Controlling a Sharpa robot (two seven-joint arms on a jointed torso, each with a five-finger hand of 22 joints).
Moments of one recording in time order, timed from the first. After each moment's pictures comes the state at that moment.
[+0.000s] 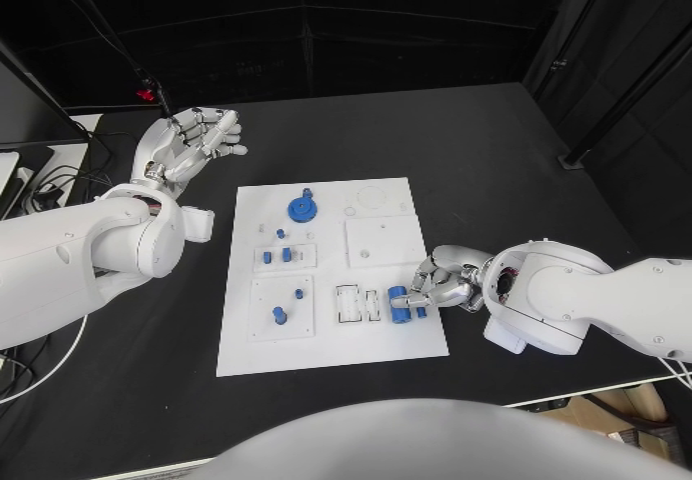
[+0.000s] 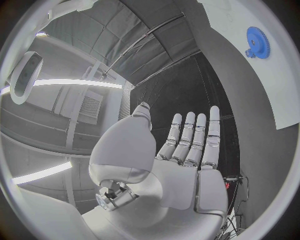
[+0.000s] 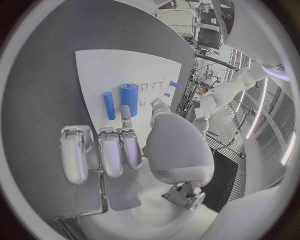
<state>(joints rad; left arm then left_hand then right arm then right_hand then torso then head) 1.32 -0.81 -0.24 1.38 -0.10 -0.45 0.64 1.21 0.01 -0.10 0.29 0.29 0.49 0.16 0.61 0.08 0.53 0.23 0.67 0.07 0.34 0.22 0.90 0.07 0.15 0.68 0.28 0.12 0.67 1.17 -1.12 -0.18 2.03 -0.99 -0.29 -0.61 1.17 -0.05 -0.13 0.29 0.33 0.74 0.14 0.69 0.20 1.46 0.08 1.57 1.31 1.46 0.01 1.57 1.31 0.01 1.47 0.12 1.57 1.31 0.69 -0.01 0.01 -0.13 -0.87</state>
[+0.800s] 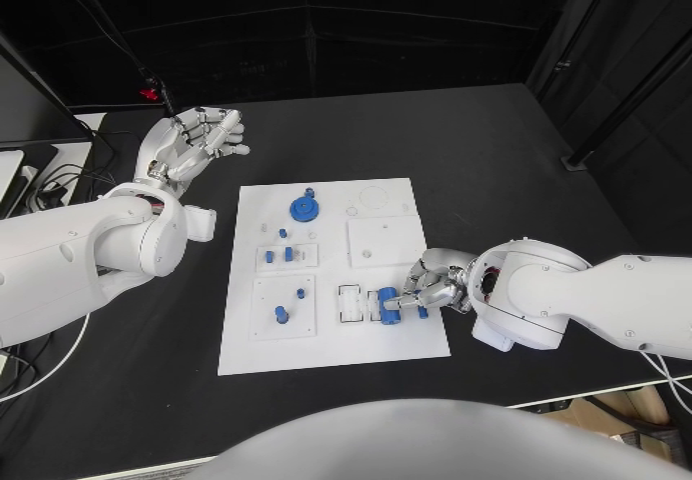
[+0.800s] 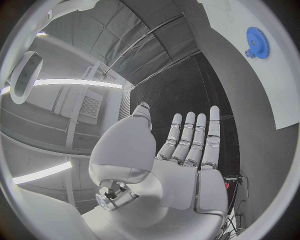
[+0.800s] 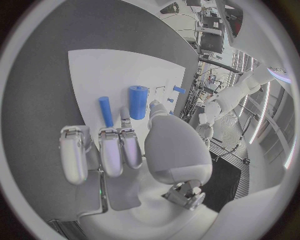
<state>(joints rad) 1.32 -0.81 -0.24 1.38 -0.10 -0.45 0.64 1.21 0.01 -0.10 0.29 0.29 0.49 0.16 0.61 0.08 0.53 0.23 0.67 0.07 0.34 0.22 0.90 0.07 0.15 0.68 0.28 0.12 0.67 1.17 -1.04 -0.18 1.98 -1.00 -0.26 -0.66 1.18 -0.01 -0.14 0.29 0.31 0.71 0.16 0.62 0.18 1.47 0.09 1.57 1.31 1.47 0.02 1.57 1.31 0.01 1.47 0.13 1.57 1.31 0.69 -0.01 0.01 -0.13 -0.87</state>
